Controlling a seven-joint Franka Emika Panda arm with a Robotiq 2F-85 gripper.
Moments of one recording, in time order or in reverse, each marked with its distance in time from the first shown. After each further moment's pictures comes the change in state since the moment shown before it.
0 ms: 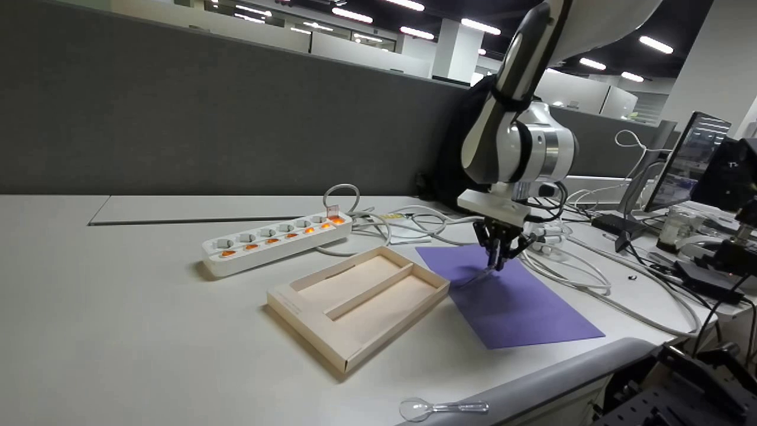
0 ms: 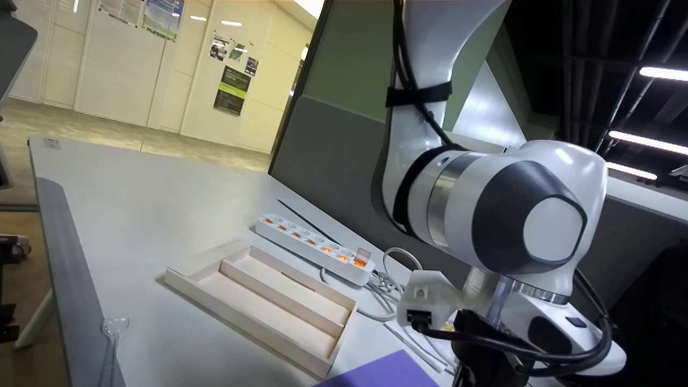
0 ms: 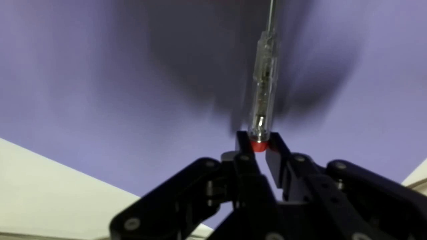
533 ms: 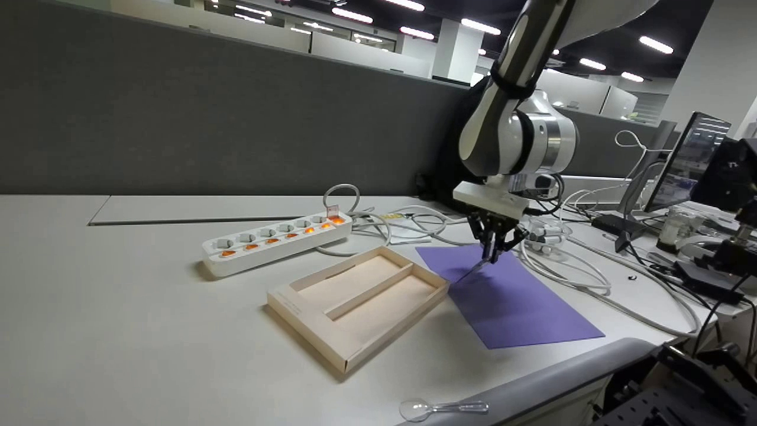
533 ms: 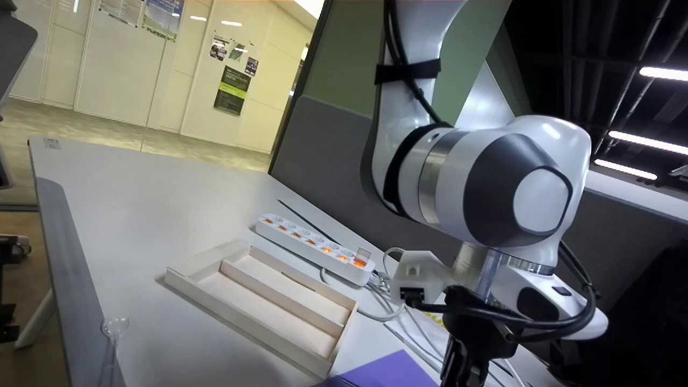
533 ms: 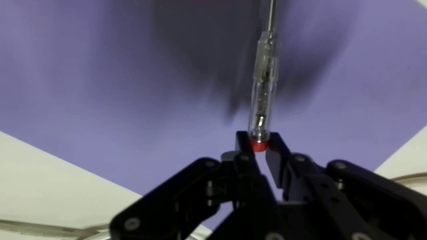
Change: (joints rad) arm 0.030 -0.062 0.000 -0.047 -0.042 0.020 0.000
